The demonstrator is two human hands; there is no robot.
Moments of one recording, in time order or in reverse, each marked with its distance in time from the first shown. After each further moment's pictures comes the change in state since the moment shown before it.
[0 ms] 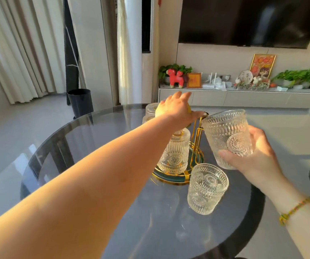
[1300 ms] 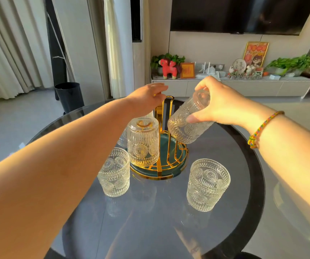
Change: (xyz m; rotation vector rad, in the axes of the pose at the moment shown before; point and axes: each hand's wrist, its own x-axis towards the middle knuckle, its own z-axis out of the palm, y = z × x) left_hand 0.001 -0.053 -0.027 -0.174 -0.157 0.053; right_hand 0.075 -0.078 0.028 -0.525 -0.336 -0.115
